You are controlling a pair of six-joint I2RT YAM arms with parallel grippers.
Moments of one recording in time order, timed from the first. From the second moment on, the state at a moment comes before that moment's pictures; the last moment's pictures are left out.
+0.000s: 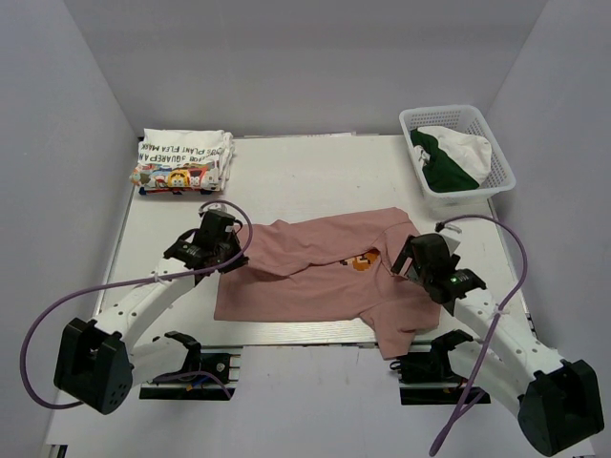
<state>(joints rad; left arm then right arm) -0.44 1.12 0.72 -0.52 -0.10 -0.74 0.43 0.87 0.48 -0.47 0.37 0.69</state>
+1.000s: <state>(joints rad) -0.44 1.12 0.74 -0.54 -0.18 -0.74 0.43 1.21 0.47 -0.17 0.33 0.71</state>
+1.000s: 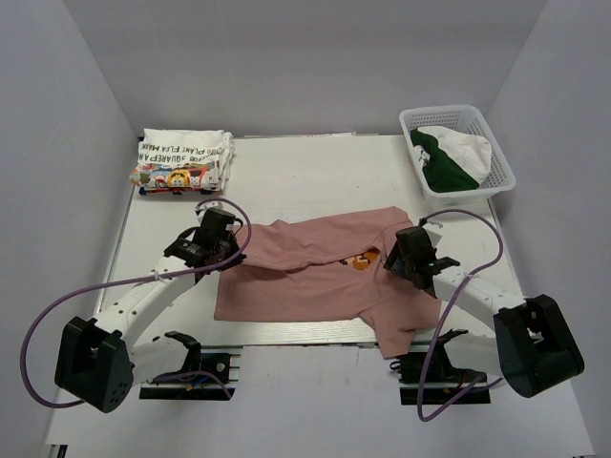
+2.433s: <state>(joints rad) -0.44 0.76 1.18 -0.59 -0.41 -0.74 0.43 0.72 1.17 -0.42 0.24 0.21</state>
